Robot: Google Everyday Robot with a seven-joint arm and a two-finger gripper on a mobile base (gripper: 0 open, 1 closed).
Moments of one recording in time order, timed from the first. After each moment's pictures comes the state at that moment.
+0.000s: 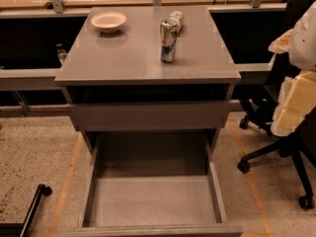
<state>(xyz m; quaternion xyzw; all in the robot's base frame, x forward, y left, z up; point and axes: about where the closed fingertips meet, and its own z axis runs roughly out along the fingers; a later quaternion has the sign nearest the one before) 0.438 -0.217 0.976 -0.60 0.78 -0.03 0.16</state>
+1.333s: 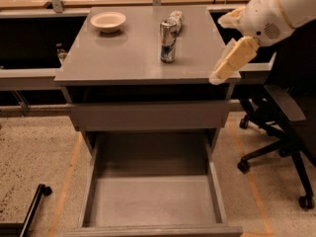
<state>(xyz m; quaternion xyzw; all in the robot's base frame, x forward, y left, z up) 0.564 -0.137 0.982 -0.59 0.72 0.13 0.35</state>
